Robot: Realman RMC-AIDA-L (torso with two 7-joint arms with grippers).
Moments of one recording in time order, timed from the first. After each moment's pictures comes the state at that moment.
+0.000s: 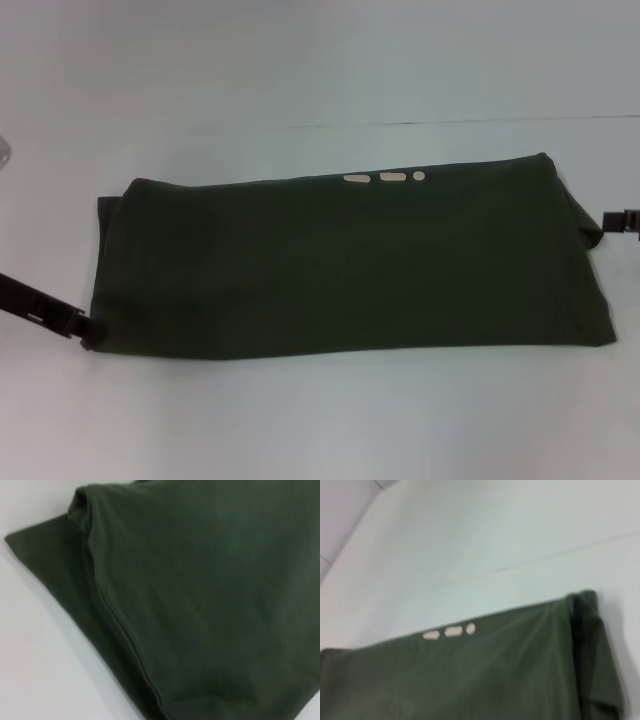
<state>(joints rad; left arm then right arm) -0.75 -1.92 0.77 0.69 2.66 1.47 -2.18 0.58 1.85 -0.44 -0.62 -2.33 -1.40 2.13</state>
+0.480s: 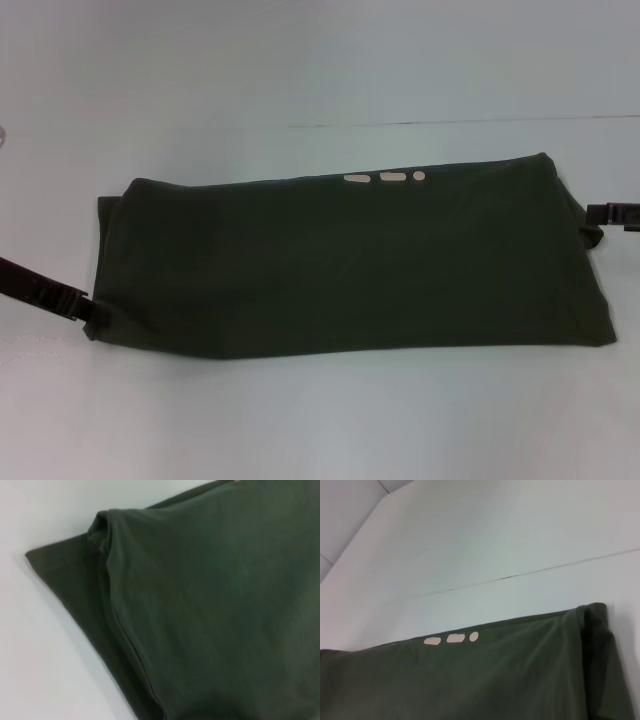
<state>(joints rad) -0.76 -1.92 0.73 0.69 2.67 1.46 -2.23 0.60 1.87 -0.46 -0.61 -2.32 -1.35 2.09</state>
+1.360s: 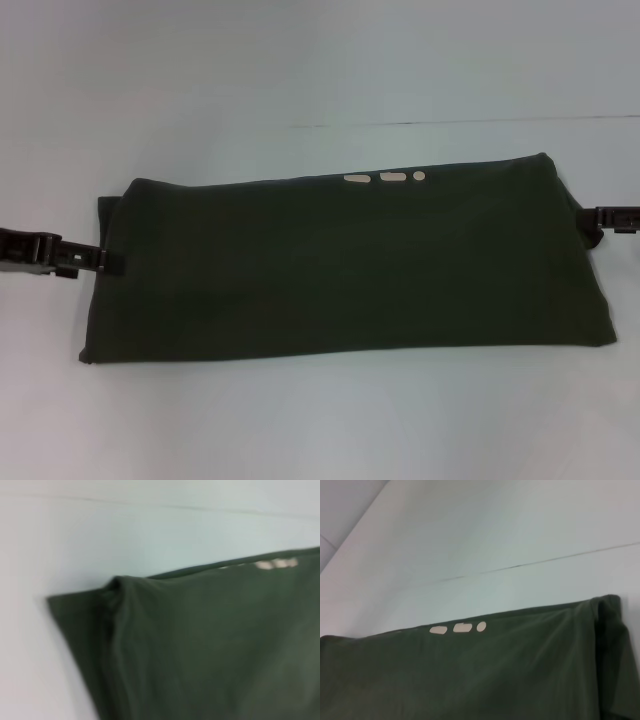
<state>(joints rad) -0.74 -1.91 0.45 0.77 2.63 1.60 -2.25 0.61 1.87 -0.49 -0.61 -2.32 -1.35 2.10</state>
